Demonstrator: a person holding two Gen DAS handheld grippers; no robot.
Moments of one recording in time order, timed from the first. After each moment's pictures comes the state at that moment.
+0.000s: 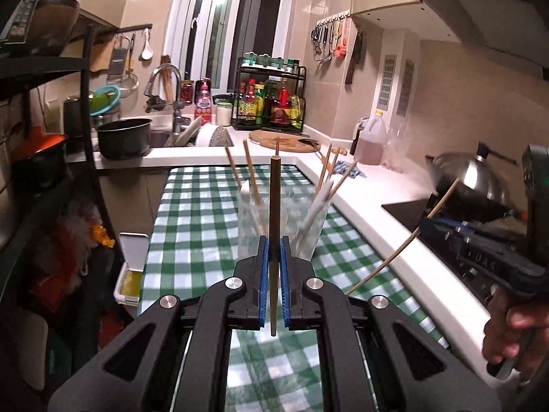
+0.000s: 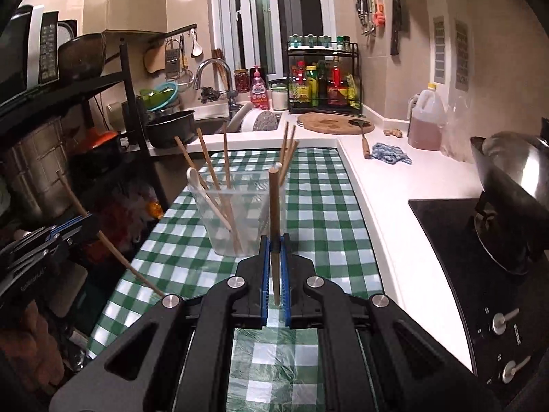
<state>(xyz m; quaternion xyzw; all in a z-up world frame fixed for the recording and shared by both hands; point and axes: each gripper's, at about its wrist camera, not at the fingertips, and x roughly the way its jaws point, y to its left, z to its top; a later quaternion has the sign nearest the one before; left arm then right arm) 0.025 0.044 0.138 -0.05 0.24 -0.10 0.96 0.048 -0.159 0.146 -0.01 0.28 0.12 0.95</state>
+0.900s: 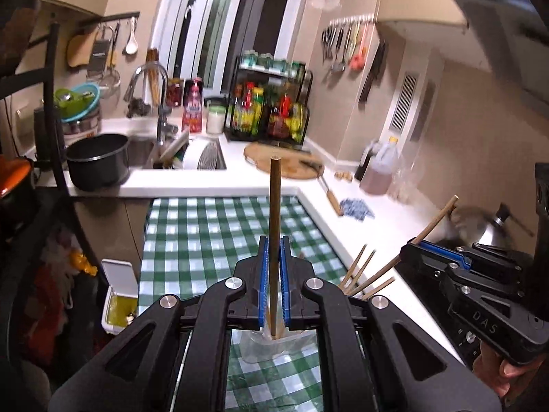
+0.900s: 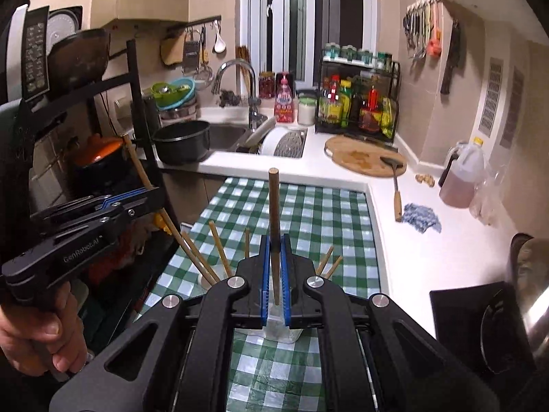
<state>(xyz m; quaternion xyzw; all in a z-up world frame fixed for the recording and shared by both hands) 0.189 0.063 0.200 -0.08 0.27 -0.12 0.95 0.183 -0.088 0.230 -0.07 0.30 0.15 0.94</state>
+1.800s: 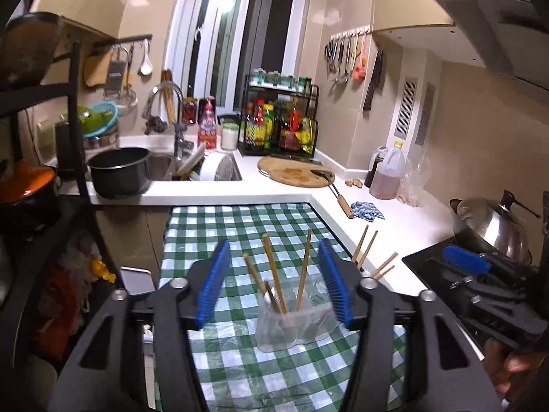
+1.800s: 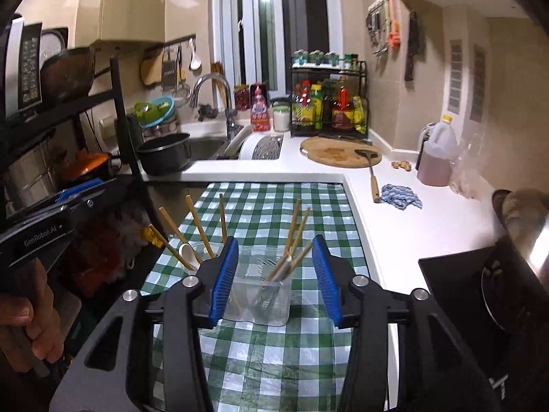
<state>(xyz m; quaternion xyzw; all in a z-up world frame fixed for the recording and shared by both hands) 0.119 0.067 0.190 -0.05 0.21 -0.08 0.97 0.119 -0.131 0.195 -0.02 0.25 0.10 0.96</state>
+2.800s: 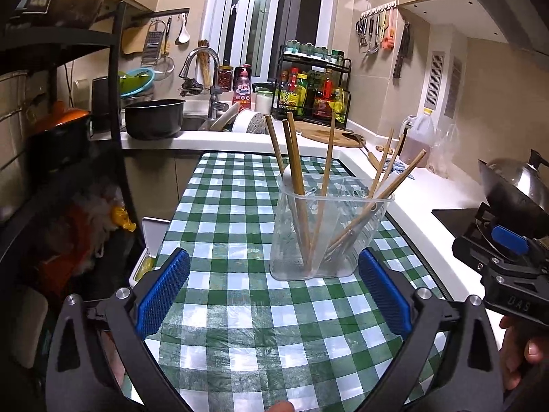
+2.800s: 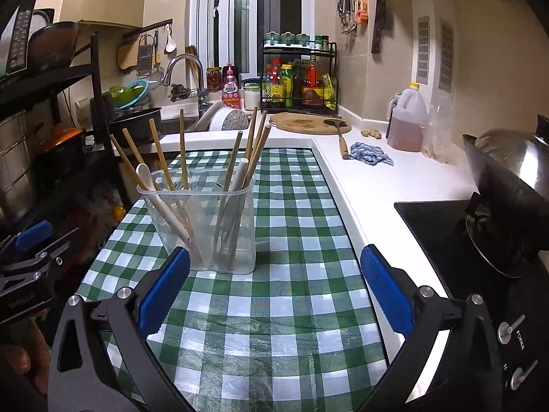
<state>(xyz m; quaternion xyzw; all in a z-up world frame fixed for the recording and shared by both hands) 0.075 0.046 0.082 -0.07 0.25 -0.01 0.97 0.091 -0.155 0.103 -0.03 0.26 0.04 0.96</state>
